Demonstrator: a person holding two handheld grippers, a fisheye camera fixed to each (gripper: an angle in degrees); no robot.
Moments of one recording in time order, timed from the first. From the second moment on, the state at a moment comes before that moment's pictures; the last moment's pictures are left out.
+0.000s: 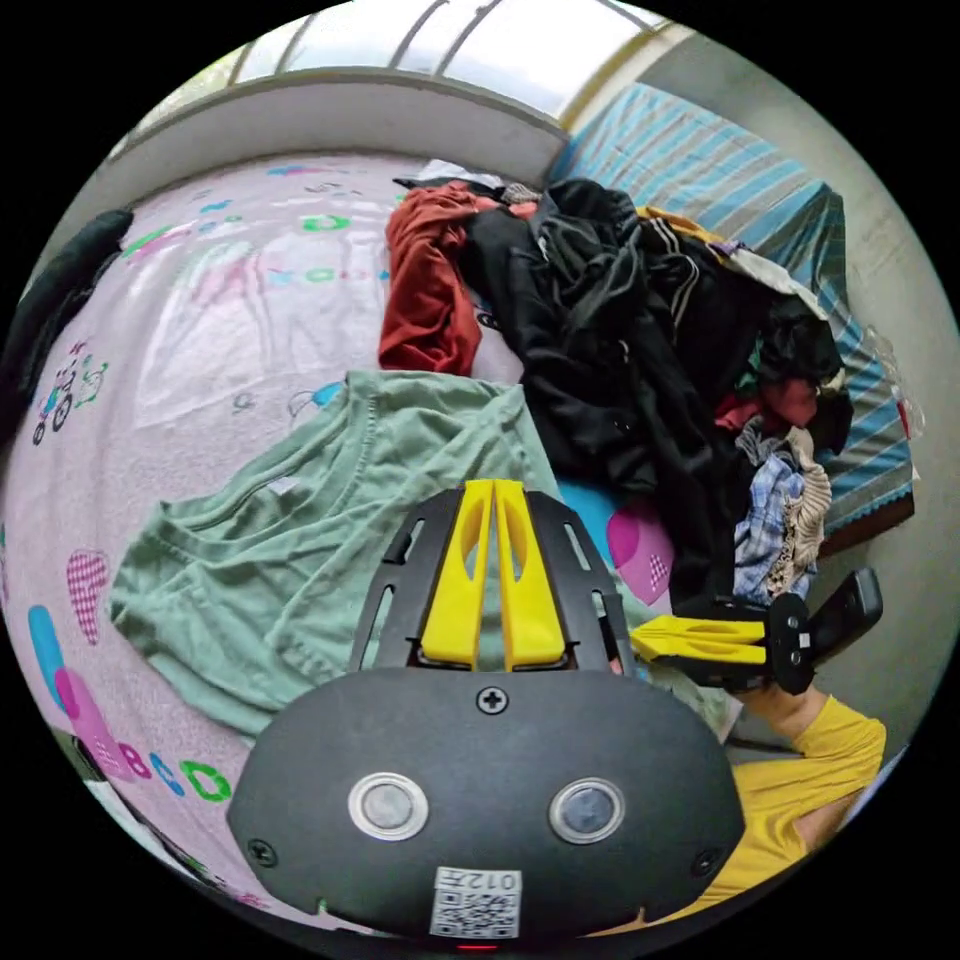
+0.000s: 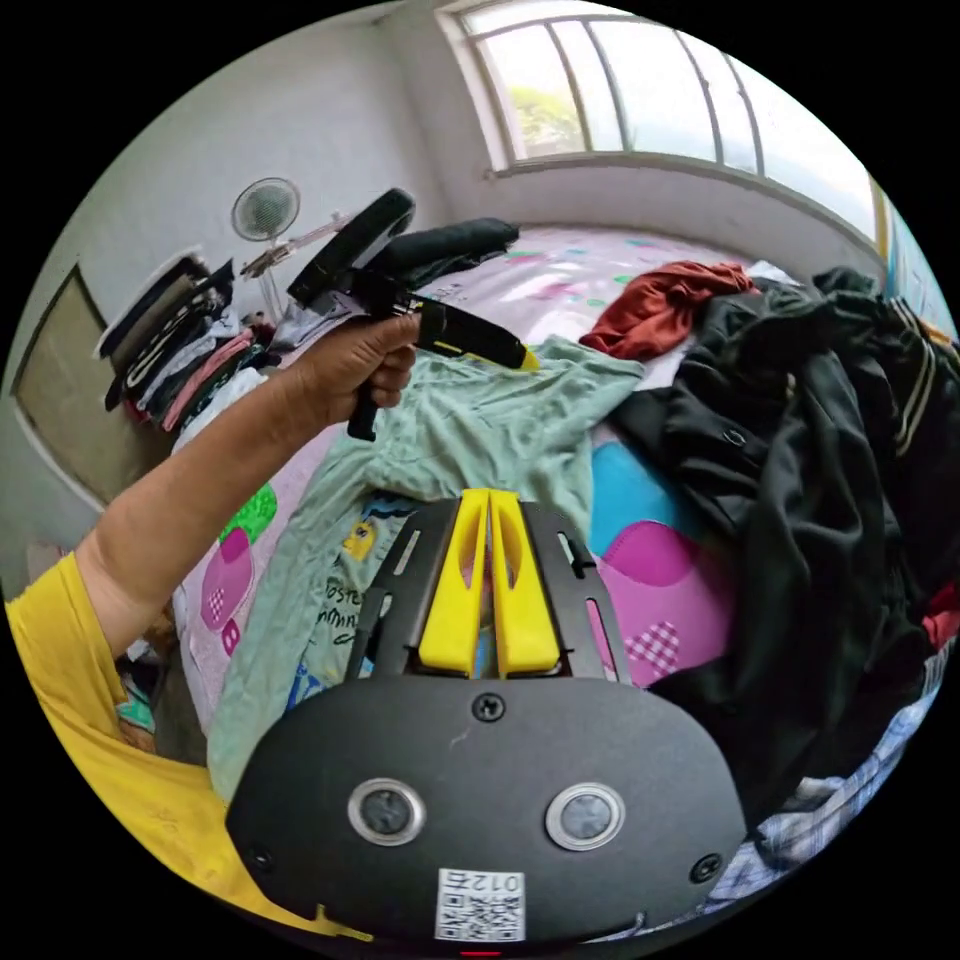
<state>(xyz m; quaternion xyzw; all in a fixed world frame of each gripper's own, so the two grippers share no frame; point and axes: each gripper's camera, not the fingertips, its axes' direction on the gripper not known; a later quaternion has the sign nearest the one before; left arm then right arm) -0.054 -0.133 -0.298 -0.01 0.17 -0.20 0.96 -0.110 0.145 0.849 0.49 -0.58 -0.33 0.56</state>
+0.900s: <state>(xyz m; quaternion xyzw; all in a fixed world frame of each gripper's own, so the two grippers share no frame) 0.068 -0.101 -0.319 -0.06 0.14 -0.24 0.96 0.103 0.175 0.974 0.41 -0.54 -0.33 0.66</state>
